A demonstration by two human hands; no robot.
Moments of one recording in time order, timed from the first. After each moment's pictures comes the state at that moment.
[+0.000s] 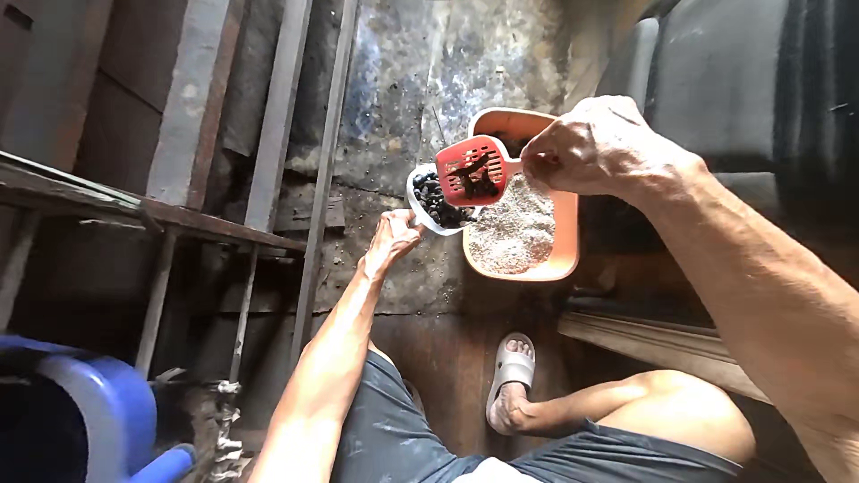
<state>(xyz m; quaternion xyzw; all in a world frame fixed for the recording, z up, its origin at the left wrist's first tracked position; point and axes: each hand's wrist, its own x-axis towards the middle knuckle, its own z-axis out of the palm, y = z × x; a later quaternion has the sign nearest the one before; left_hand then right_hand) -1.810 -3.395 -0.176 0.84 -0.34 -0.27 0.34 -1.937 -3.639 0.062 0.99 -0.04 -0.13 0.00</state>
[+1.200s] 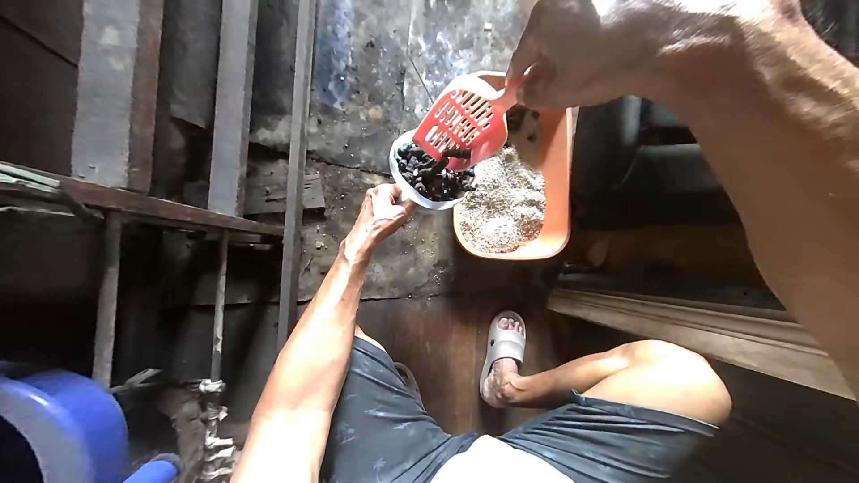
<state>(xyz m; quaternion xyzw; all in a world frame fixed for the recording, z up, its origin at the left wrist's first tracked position) -1.800 -3.395 -0.182 0.79 -0.35 -0.29 0.41 -1.880 -3.625 0.099 0.98 -0.05 -0.20 -0.06</state>
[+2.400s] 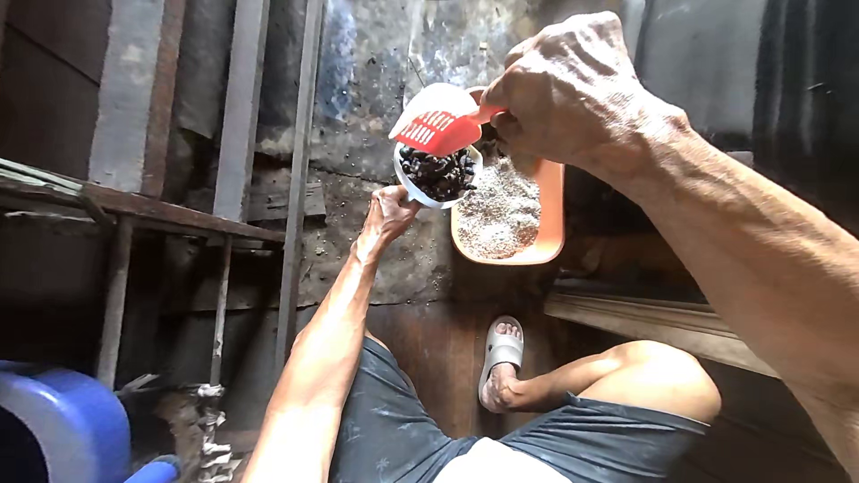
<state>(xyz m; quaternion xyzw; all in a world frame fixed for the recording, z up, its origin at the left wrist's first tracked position) -1.809 -3.408 -0.176 0.80 -0.36 -0.22 0.42 -1.901 -3.589 0.086 0.99 -0.02 -0.09 0.09</state>
